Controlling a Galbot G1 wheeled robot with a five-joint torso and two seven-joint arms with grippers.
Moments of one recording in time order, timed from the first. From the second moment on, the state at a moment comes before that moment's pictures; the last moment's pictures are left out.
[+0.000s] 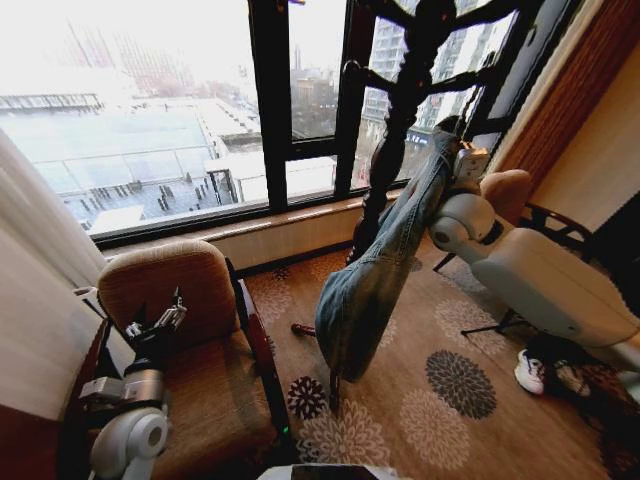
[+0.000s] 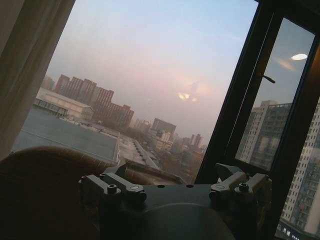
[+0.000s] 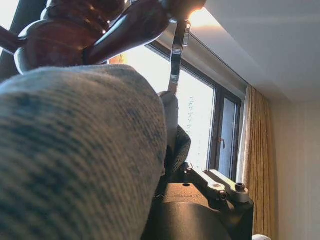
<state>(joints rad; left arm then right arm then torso) 1.64 -1.36 -0.80 -2.23 -0.68 -0.10 -0.12 0.00 0.60 -0.34 1.86 0.99 -0.28 0.97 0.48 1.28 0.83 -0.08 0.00</state>
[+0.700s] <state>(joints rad) 1.65 -1.37 -0.75 -2.24 -0.64 -0.10 -0.11 -0.16 0.48 -0.14 1.92 0.99 -0.27 0.95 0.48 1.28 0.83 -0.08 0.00</state>
